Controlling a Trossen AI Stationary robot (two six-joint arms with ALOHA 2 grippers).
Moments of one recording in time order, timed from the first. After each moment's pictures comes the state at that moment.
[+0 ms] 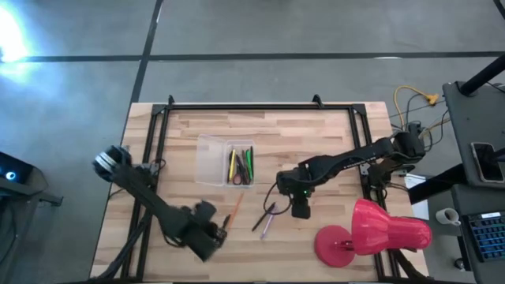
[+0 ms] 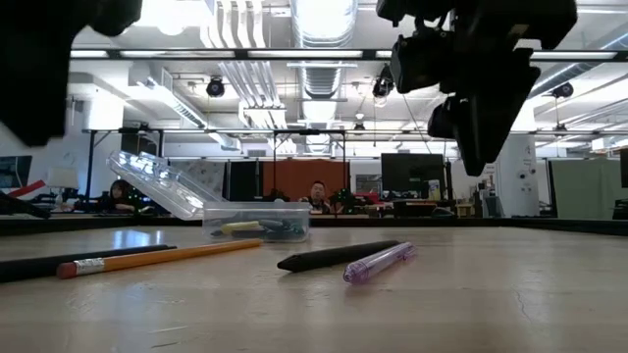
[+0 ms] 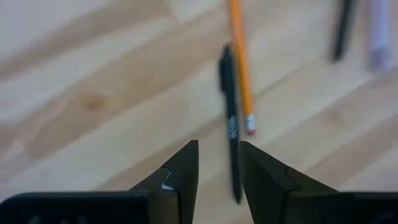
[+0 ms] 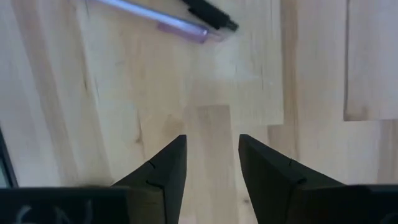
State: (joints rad) left arm -0.69 1.72 1.30 -1.00 -0.29 -1.76; right arm 0.16 1.67 1.16 -0.83 -0.20 0.35
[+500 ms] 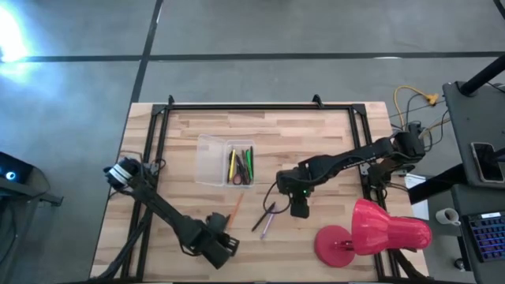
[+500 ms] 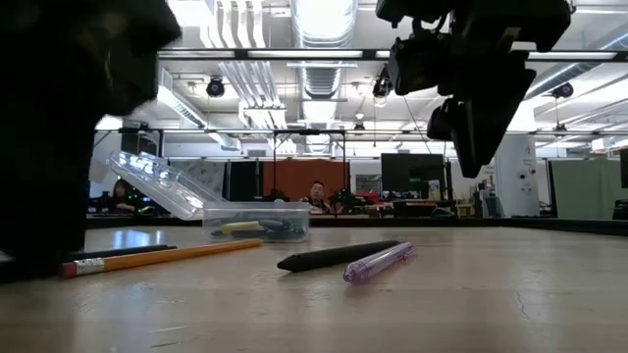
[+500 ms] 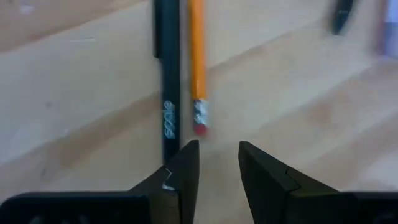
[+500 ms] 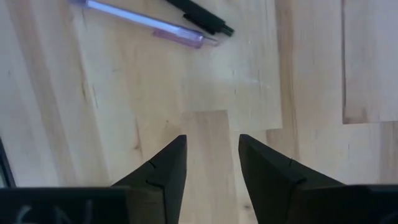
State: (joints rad) left arm -0.68 1.88 1.22 -0.62 -0.25 -1.84; right arm 0.16 1.67 1.14 -0.80 -0.20 0.37
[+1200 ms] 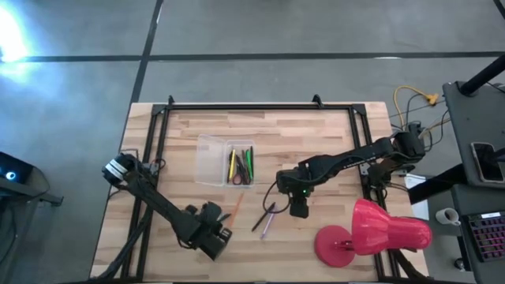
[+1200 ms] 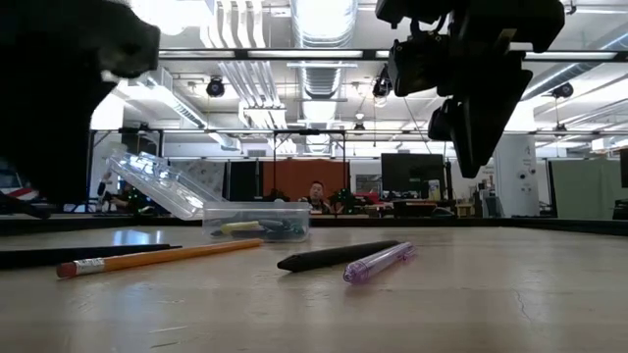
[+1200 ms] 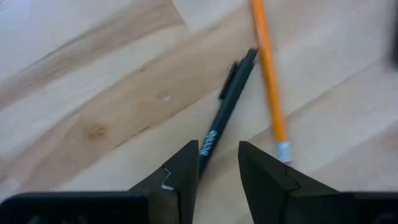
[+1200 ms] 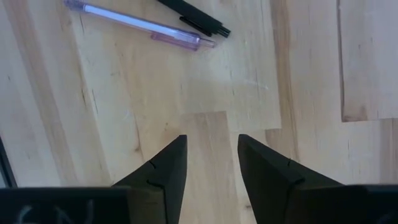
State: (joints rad) left arm -0.67 1.82 1.27 -0.96 -0.31 -1.69; right arm 0.16 1.67 1.14 -0.80 -0.20 0.39
